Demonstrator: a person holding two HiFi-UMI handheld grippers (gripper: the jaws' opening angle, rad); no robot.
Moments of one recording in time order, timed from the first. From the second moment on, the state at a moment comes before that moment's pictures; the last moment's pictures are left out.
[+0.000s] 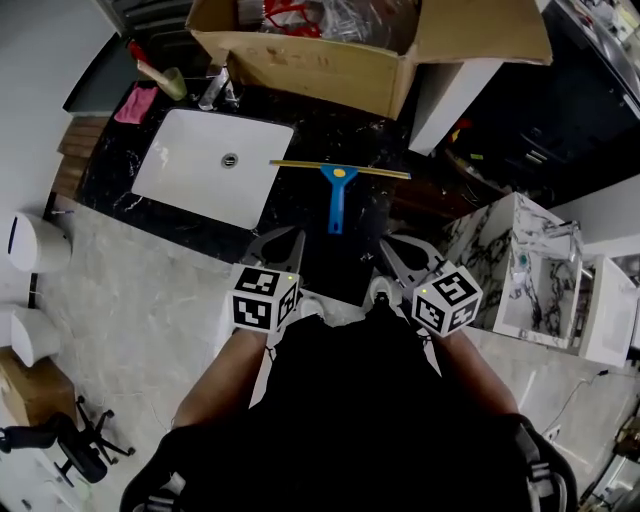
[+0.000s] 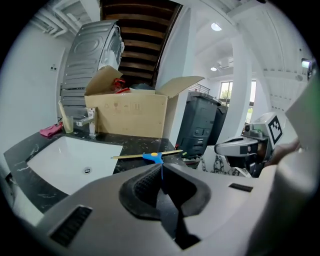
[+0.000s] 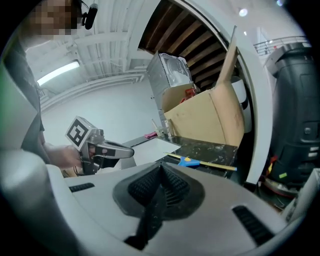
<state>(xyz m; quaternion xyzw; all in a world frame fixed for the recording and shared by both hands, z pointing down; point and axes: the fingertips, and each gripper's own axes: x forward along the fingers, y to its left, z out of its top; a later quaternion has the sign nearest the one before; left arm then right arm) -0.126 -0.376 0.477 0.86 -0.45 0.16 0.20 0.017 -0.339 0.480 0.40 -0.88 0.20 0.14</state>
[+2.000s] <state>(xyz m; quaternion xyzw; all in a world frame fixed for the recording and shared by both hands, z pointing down) -0.048 -0.496 0.611 0.75 -0.54 0.28 0.26 0.133 -0.376 0.475 0.37 -0.90 0.22 0.11</state>
